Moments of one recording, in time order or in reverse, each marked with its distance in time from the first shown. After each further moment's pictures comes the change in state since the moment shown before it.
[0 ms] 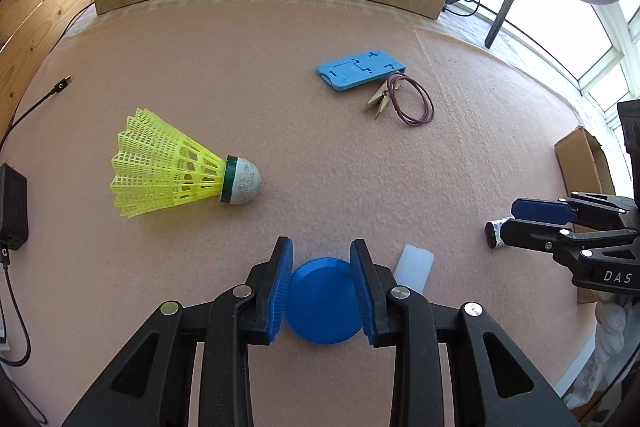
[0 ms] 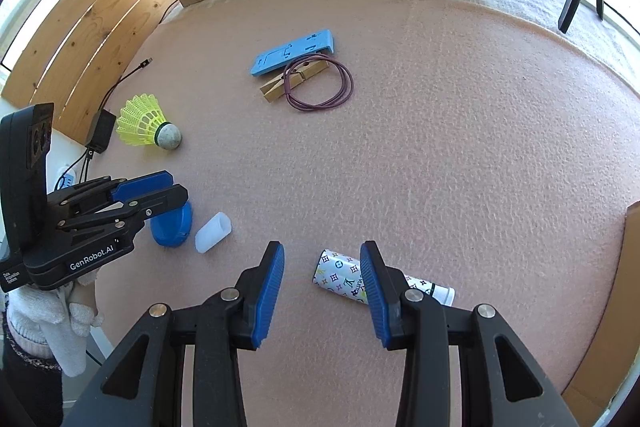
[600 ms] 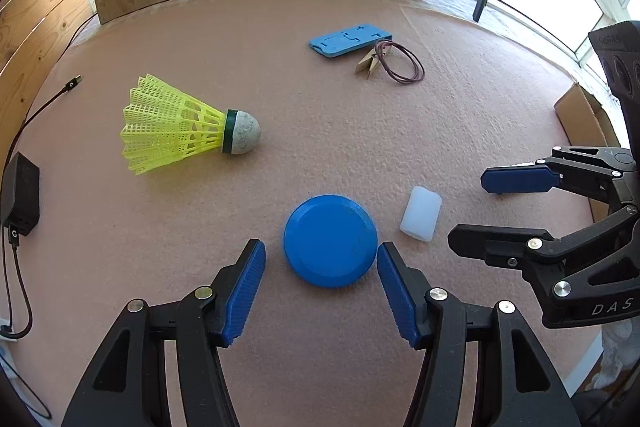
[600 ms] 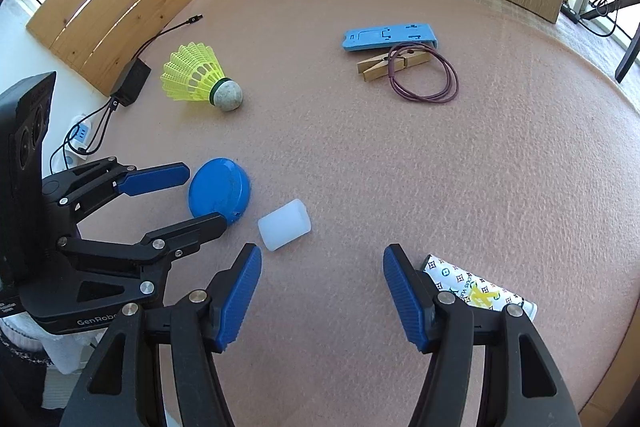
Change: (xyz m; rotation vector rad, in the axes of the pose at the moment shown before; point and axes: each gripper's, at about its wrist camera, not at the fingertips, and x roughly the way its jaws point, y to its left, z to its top) left arm 0.002 -0.009 -0.036 0.087 0.001 0.049; right arm 0.029 0.066 -0.007 -0.180 0.011 0.005
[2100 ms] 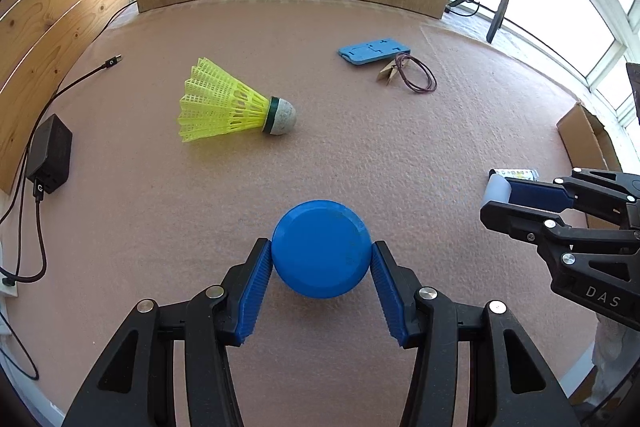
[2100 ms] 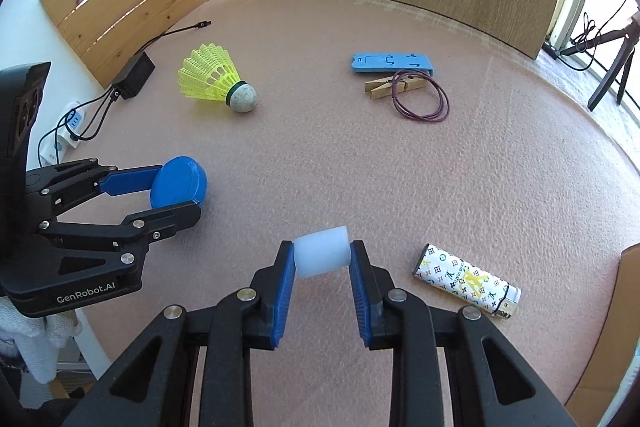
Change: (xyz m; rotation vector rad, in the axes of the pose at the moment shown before) left arm -0.036 0.007 -0.024 -0.083 -0.053 0.029; right arm -0.022 0.020 -0.019 -0.044 -0.109 -0.111
